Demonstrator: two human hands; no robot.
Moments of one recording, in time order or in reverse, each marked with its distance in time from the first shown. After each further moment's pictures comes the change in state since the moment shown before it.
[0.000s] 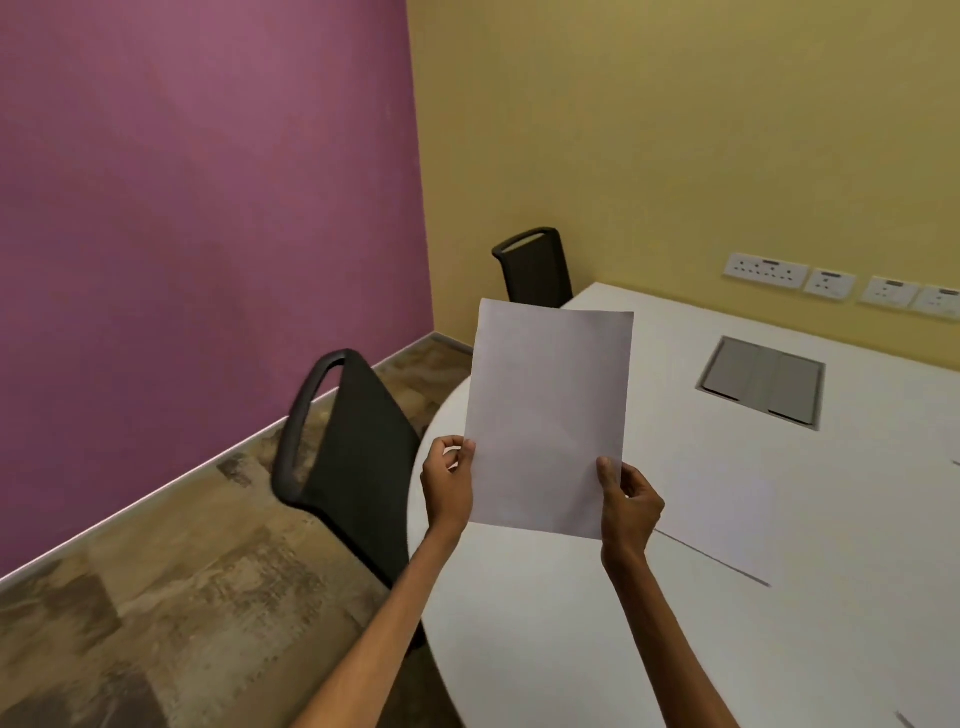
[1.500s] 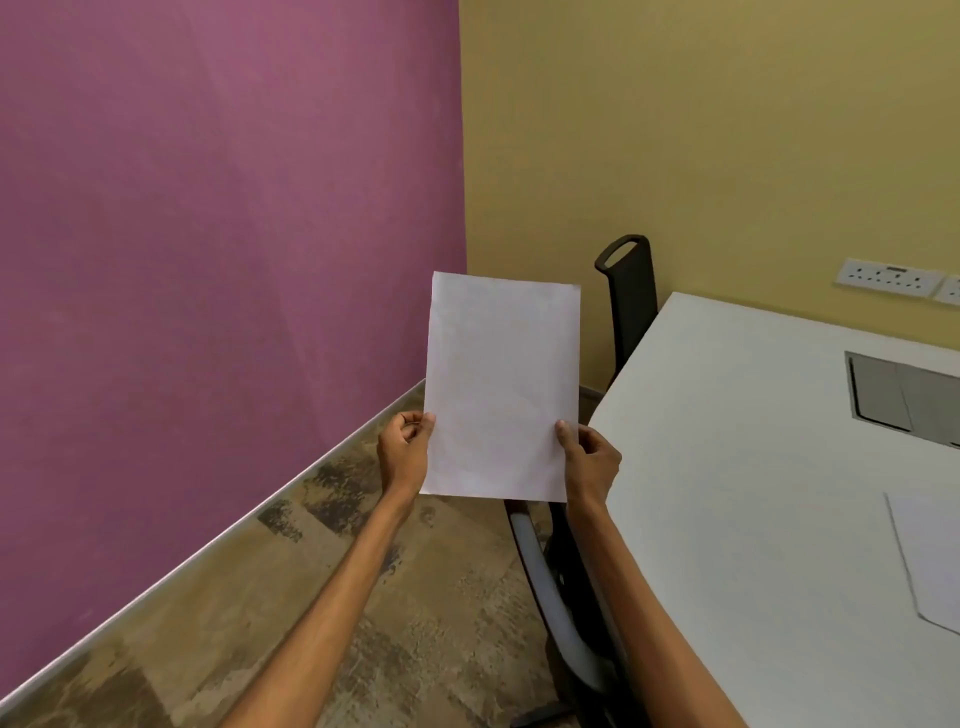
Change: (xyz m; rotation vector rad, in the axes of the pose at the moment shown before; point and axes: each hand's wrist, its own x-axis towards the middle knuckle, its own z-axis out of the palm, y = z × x) left_hand 0.395 -0.058 -0.306 0.006 -0.052 -0.060; right_hand -0.061 0.055 0.488 -0.058 -0.079 -0.026
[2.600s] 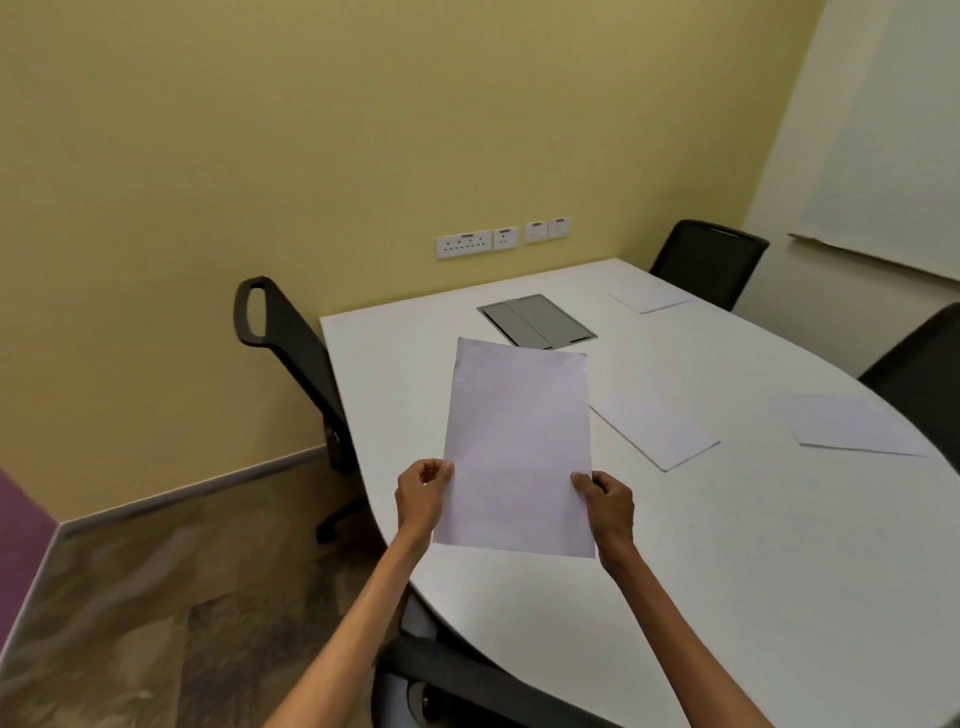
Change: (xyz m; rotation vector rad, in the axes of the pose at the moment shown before) left_hand 0.141 -0.038 0.364 0.057 -1.111 -0.083; right_hand 0.142 0.032 -0.109 -0.189 0.899 0.216
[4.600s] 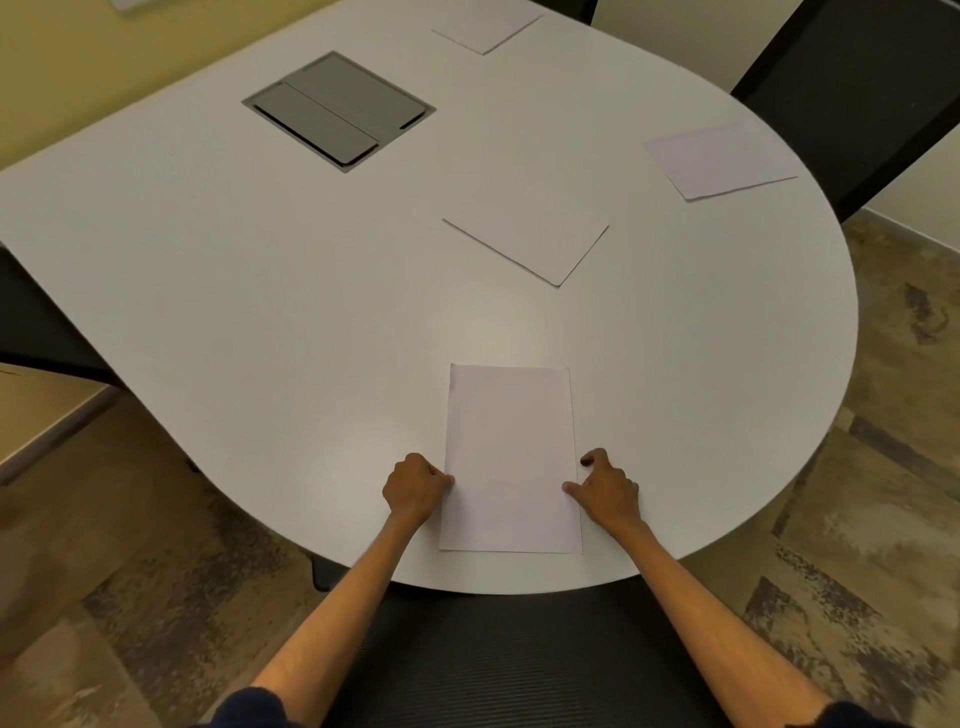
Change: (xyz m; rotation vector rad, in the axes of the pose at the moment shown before) left_hand 0.045 -0.169 0.150 1.027 -0.617 -0.218; right_hand 0.030 0.208 -0.091 -0.856 -0.048 0.471
